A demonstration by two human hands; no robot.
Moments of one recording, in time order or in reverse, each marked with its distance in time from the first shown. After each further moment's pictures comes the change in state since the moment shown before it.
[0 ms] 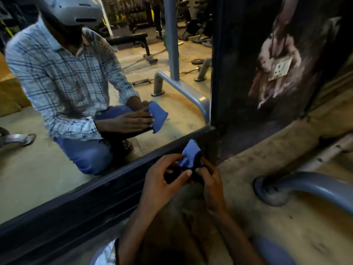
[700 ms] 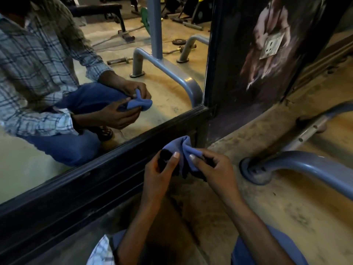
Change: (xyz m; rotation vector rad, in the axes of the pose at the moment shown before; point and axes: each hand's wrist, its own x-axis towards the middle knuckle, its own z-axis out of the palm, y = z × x) left_hand -0.014 -0.033 0.041 -0.572 0.077 -0.461; right_hand 0.000 0.014 -0.021 -0.363 -0.044 -0.086
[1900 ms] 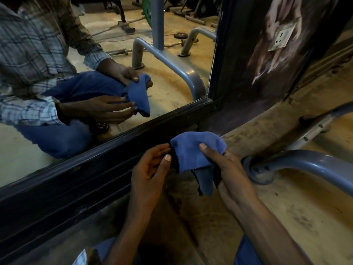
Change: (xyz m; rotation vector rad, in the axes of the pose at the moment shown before) left_hand -0.007 -0.016 -0.020 0.094 0.057 0.111; right_hand -0.003 -0.013 -0.001 0.434 0.058 0.336
